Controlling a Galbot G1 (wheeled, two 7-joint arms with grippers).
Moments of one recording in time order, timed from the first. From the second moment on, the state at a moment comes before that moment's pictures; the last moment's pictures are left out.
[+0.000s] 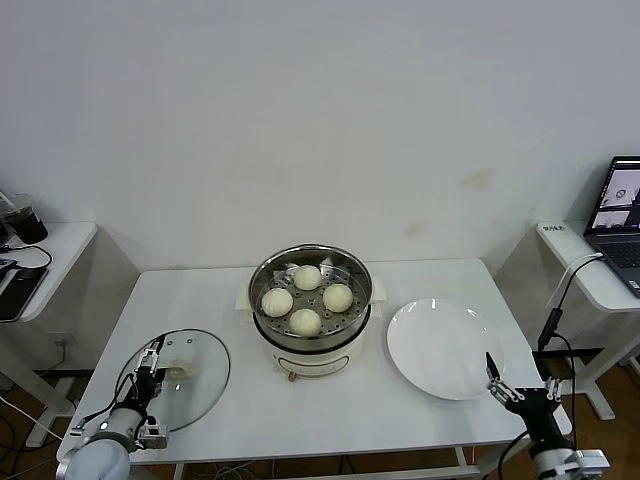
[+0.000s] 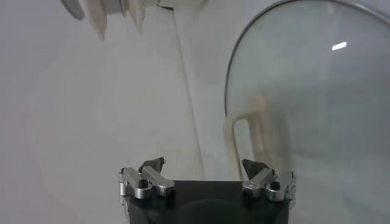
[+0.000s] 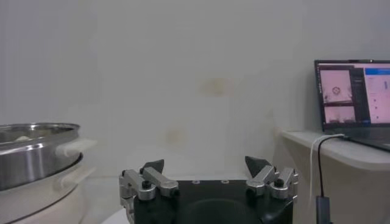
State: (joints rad) left arm 1.33 -1.11 -0.62 -1.57 1.28 -0.05 0.02; right arm -1.62 1.44 0.91 1.96 0.32 0.10 -0.29
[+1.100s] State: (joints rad) left arm 1.31 -1.13 -0.64 -1.50 1.16 -0.07 -0.07; right arm -1.63 1.45 0.88 1.97 0.30 0.10 -0.30
